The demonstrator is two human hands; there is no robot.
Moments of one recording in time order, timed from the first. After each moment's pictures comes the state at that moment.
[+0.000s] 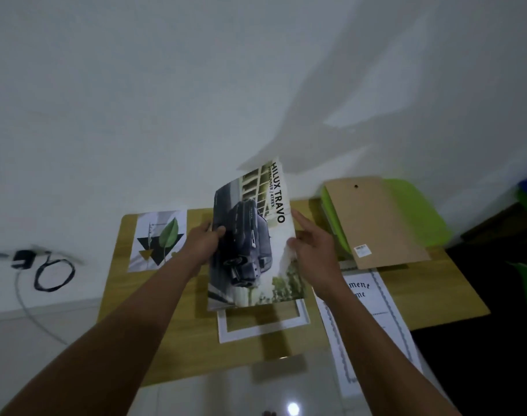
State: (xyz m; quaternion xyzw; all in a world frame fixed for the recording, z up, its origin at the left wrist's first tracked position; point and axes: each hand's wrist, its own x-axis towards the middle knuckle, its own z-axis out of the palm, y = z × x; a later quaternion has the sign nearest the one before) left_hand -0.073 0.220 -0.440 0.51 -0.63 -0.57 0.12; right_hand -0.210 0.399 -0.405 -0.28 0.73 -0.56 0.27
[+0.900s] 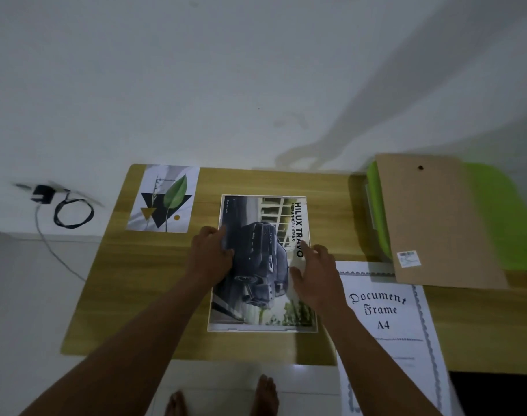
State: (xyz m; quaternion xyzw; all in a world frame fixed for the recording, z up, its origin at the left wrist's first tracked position) left_hand -0.081 0.239 -0.562 0.54 -0.79 -0.28 0.02; right_hand -0.264 0.385 -0.557 -0.45 0.85 -0.11 0.24
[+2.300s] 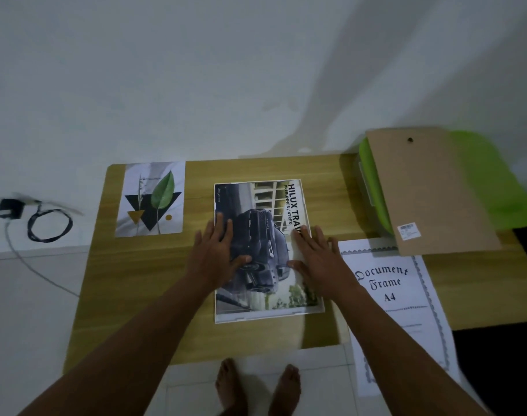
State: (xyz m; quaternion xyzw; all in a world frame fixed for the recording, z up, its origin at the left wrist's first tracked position) left_hand -0.068 0.225 -0.603 0.37 -0.91 -0.15 -0.09; right_hand -0.273 0.391 -0.588 -0.55 0.80 0.00 0.24
